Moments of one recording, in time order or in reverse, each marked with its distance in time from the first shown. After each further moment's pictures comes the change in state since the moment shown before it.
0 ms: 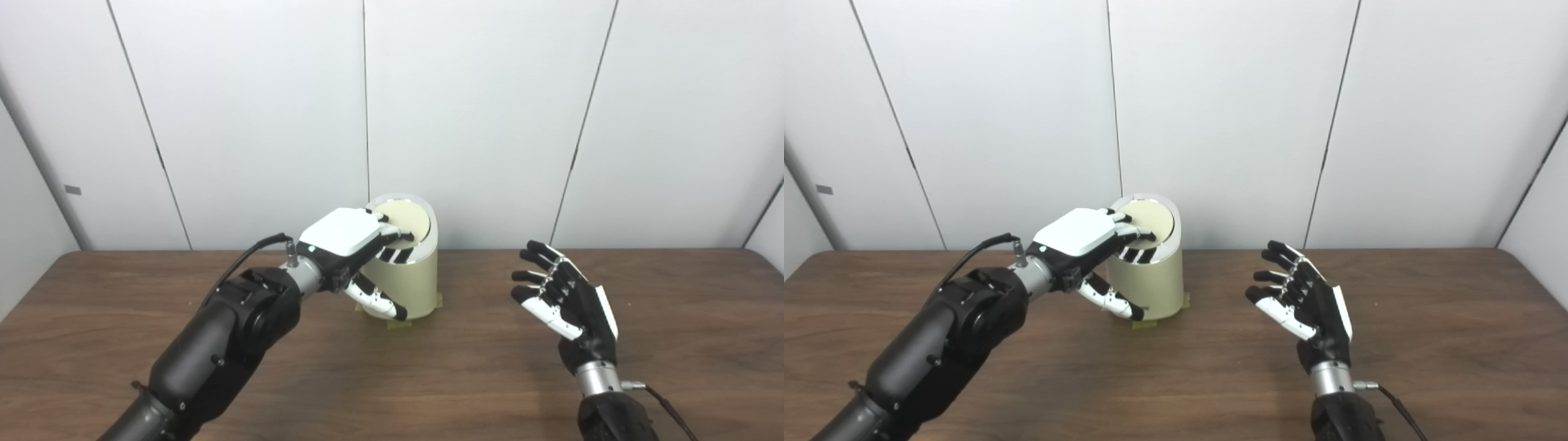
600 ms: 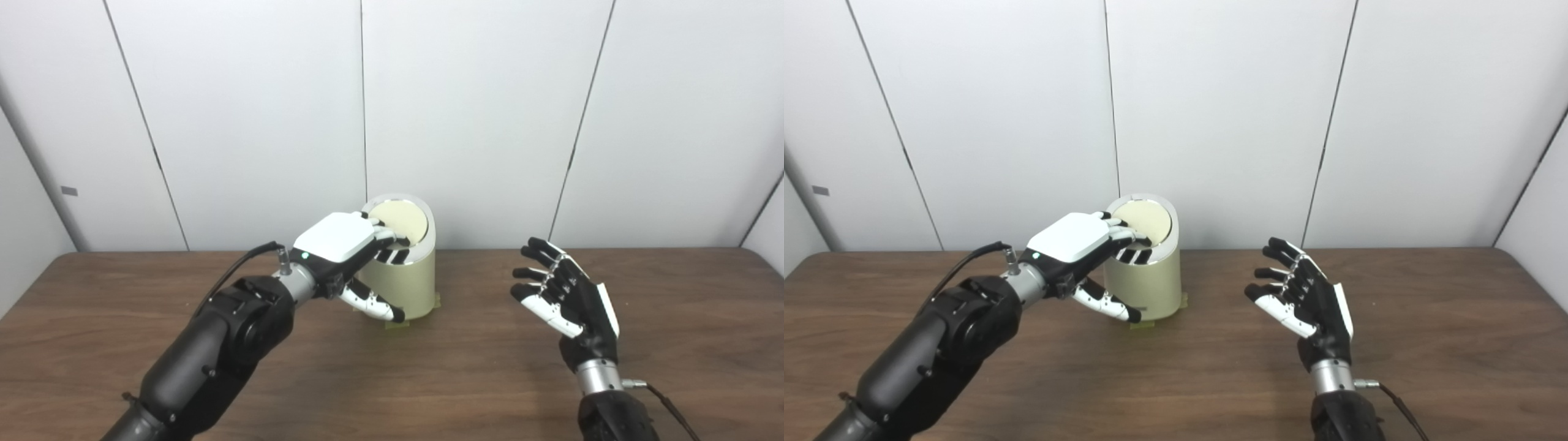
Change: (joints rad) left arm 0.060 0.022 0.036 -0.064 -0.010 -0.007 0.058; right arm 0.000 0.003 0.001 -0.022 -0.012 0.009 -0.014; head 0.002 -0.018
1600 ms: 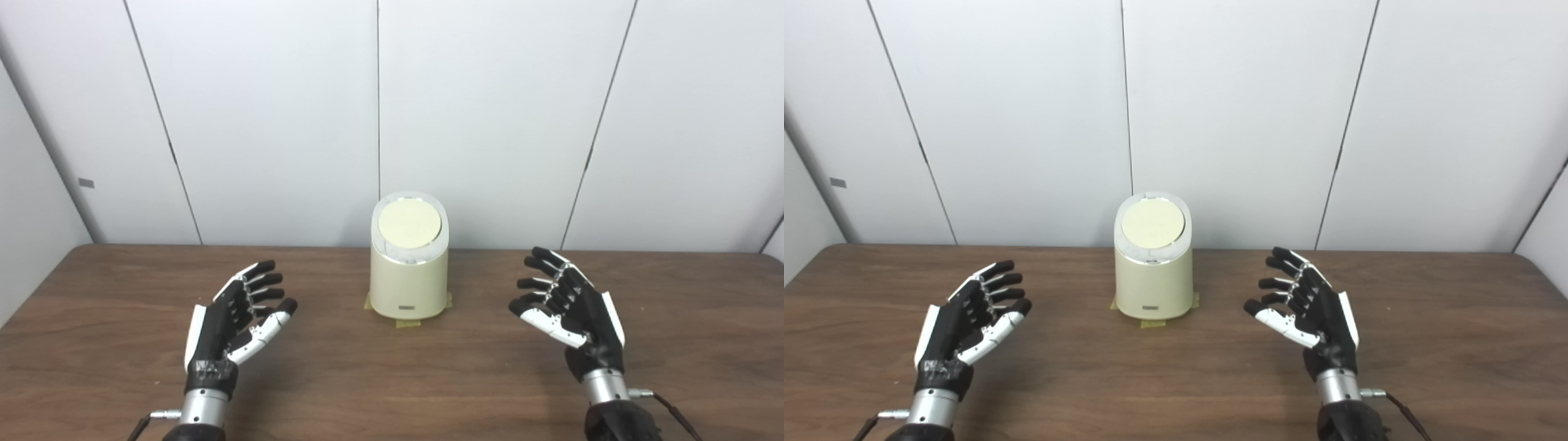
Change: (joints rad) left arm 0.483 -0.312 0.569 0.001 -0.840 -0.147 0.440; right arm 0.037 -0.011 0.014 -0.026 -0.002 -0.002 0.007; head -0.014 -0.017
